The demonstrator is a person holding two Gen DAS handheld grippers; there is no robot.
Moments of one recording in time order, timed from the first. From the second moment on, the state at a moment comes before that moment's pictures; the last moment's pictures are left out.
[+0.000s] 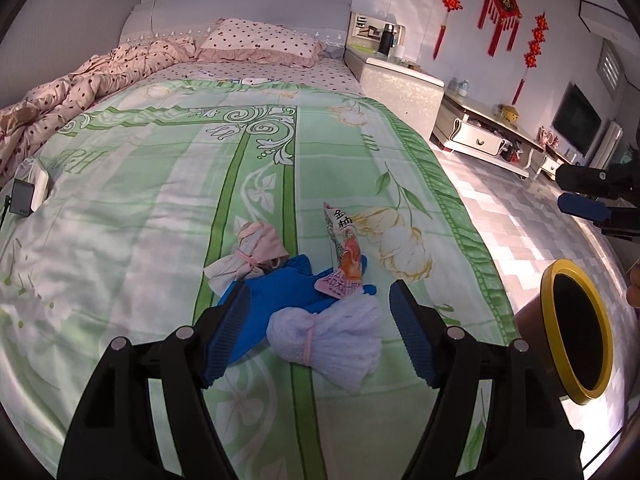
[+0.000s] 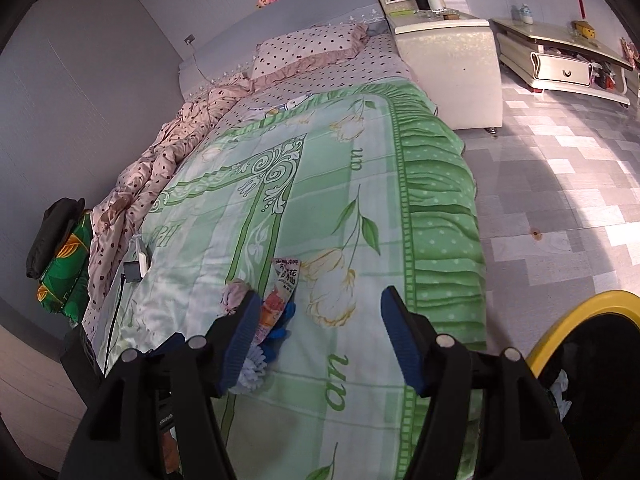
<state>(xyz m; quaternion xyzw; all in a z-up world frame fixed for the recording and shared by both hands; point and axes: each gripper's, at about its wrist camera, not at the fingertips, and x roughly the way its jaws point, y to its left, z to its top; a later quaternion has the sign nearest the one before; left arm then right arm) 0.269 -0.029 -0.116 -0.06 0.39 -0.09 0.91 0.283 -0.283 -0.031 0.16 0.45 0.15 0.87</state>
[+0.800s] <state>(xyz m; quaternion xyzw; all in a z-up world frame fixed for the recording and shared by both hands) 0.280 -0.030 -0.172 -0.10 0.42 -0.14 0.89 0.378 -0.161 -0.139 0.10 0.58 0.20 0.79</state>
